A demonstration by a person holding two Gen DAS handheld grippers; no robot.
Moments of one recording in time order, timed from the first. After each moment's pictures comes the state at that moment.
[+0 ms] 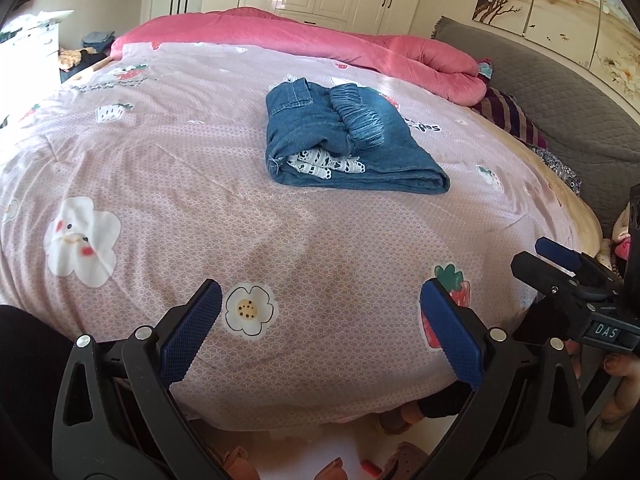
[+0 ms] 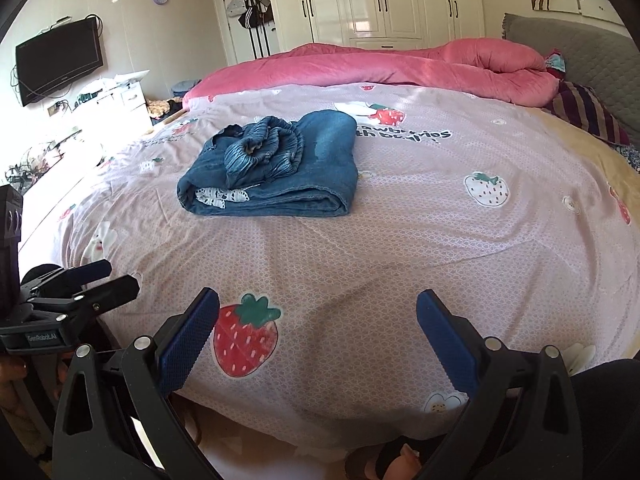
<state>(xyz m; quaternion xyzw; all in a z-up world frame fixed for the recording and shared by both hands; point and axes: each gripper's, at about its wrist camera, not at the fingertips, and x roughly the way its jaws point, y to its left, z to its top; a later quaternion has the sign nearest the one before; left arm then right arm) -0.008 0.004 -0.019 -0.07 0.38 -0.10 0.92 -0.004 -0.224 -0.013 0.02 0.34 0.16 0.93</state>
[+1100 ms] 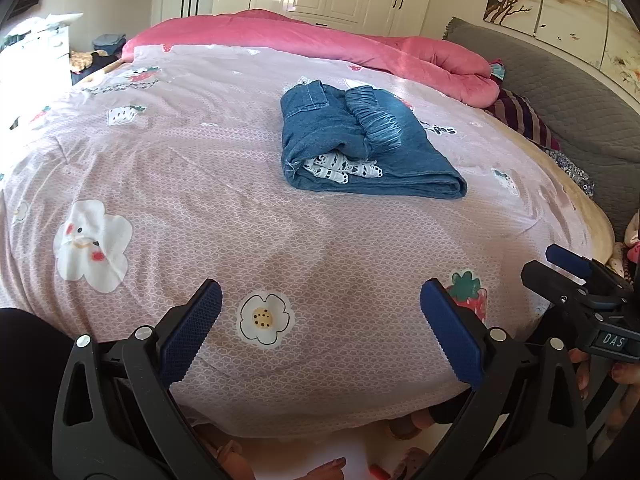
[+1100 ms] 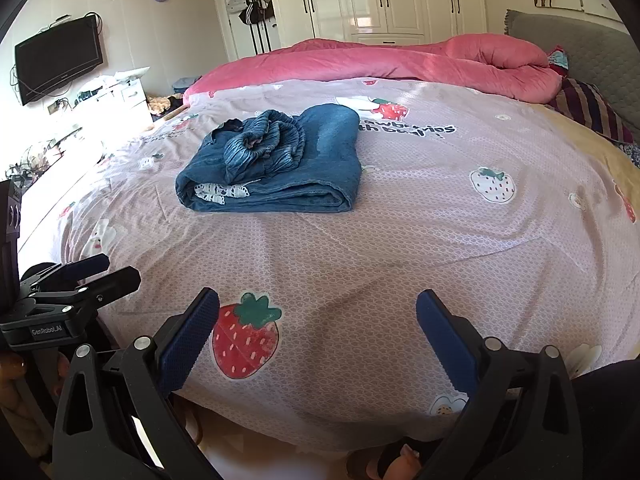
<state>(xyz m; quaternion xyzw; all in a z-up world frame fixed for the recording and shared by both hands) -0.005 0.005 -0.020 -0.06 0.38 -0.07 0.92 0.001 -0.223 -0.016 0.02 0.35 0.16 0.93</state>
